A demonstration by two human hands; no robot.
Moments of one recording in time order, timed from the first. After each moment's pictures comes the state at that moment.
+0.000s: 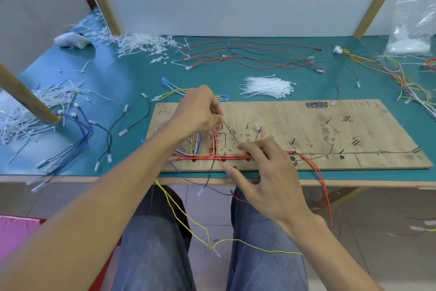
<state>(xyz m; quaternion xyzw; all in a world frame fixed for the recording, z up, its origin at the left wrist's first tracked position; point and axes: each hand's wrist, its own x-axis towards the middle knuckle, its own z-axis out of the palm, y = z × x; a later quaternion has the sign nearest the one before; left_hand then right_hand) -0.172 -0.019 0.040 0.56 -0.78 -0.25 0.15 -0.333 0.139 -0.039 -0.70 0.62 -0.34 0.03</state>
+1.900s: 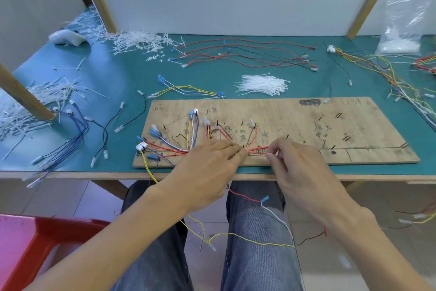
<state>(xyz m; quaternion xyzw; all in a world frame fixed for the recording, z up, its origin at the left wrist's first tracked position) -0.162 0.095 0.004 0.30 -0.95 0.07 0.03 -0.380 0.158 0.010 -0.70 0.67 -0.22 0.09</state>
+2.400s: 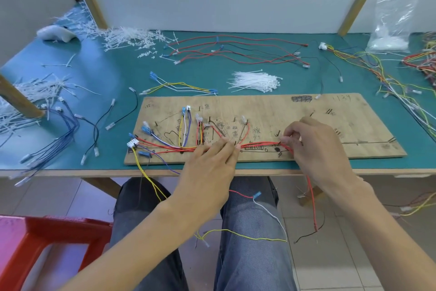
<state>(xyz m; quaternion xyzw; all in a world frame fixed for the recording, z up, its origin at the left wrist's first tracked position) -0.184 0.123 -0.011 0.42 -0.91 0.03 0.01 -0.427 0.137 0.015 -0.65 0.73 -0.20 0.04</state>
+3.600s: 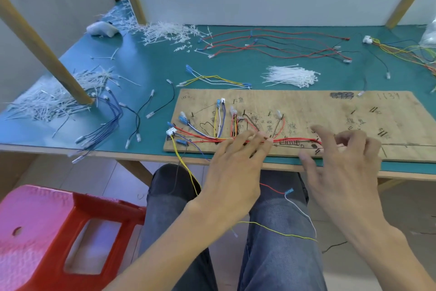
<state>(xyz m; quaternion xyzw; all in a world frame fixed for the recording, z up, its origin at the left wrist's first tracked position) -0.168 0.139 -0.006 0.46 -0.88 -0.05 0.13 -0.372 0.180 -0.012 -0.60 0.75 -0.24 -0.11</state>
